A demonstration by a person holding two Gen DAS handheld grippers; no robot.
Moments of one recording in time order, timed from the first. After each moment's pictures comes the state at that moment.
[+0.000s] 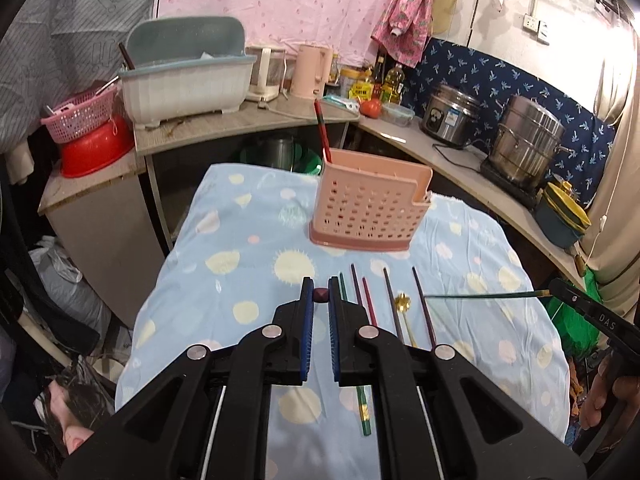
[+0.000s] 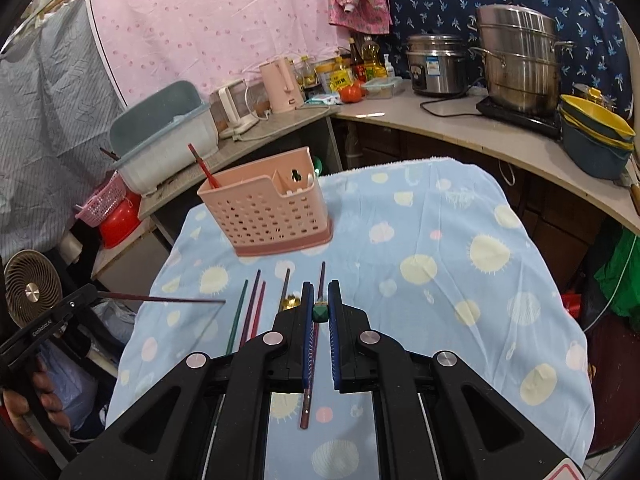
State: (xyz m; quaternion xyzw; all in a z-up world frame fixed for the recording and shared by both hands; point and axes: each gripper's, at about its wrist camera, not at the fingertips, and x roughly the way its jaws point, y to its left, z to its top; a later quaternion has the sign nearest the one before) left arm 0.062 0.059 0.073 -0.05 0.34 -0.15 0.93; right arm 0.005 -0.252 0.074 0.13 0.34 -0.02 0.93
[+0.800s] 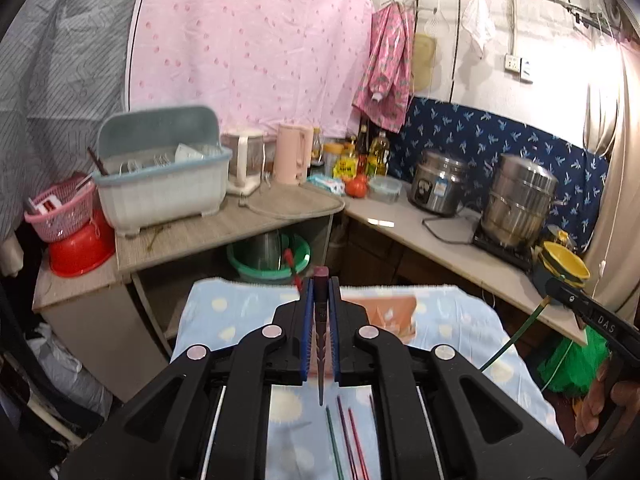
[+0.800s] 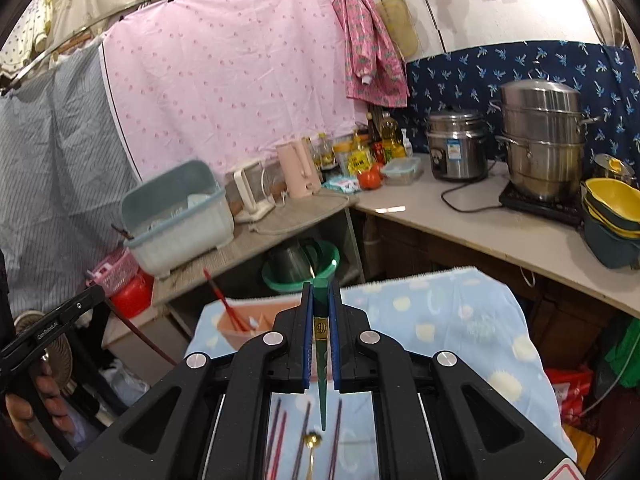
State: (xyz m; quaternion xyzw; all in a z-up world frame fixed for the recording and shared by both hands) left arm 0.151 0.022 0.188 -0.04 0.22 -0.16 0.96; right arm 0.095 -0.274 0.179 0.13 0.22 -0.01 0.97
